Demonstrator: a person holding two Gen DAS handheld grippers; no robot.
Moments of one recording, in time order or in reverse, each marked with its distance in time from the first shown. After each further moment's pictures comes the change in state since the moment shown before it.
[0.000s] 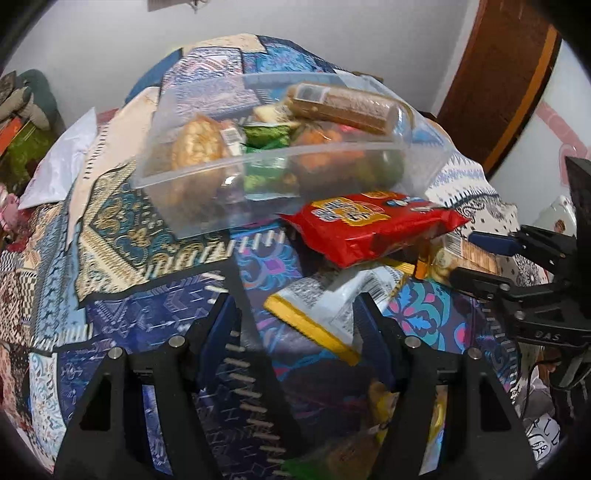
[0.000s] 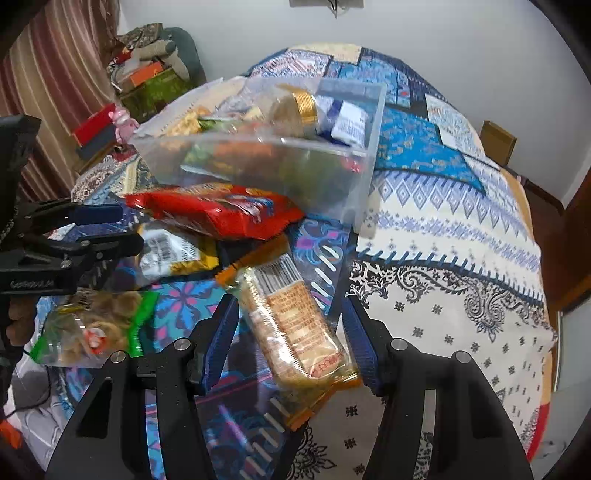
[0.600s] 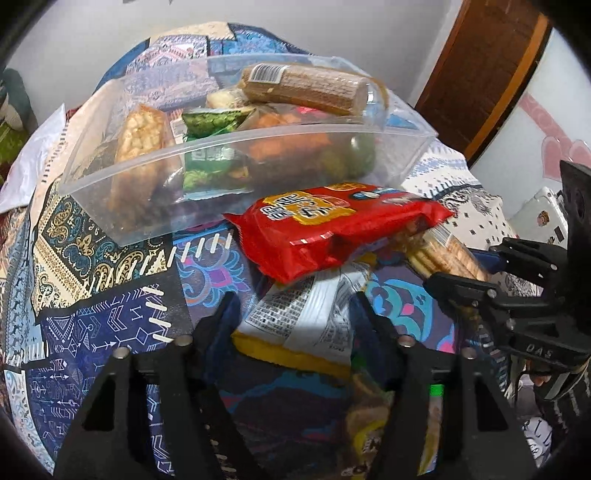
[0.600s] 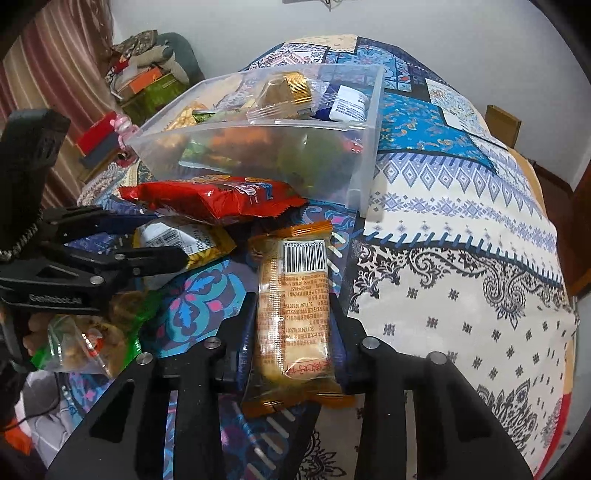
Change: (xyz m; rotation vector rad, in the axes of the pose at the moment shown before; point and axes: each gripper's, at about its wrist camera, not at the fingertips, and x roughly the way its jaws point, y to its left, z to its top) left arm 0.025 -0.021 0.007 0.026 0.022 -0.090; right arm 0.001 -0.001 -0.012 0.057 -0.003 0.057
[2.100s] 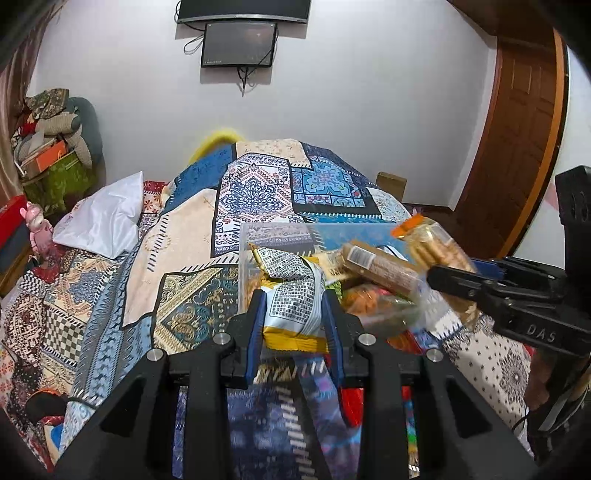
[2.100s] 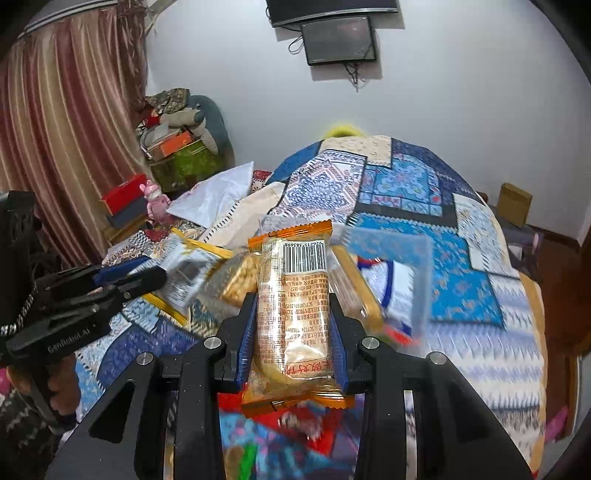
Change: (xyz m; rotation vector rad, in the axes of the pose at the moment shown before) left arm -0.118 0.065 0.042 -0.131 -0.397 0.160; right arm -0.041 0.054 0.110 -0.077 -0.279 0.044
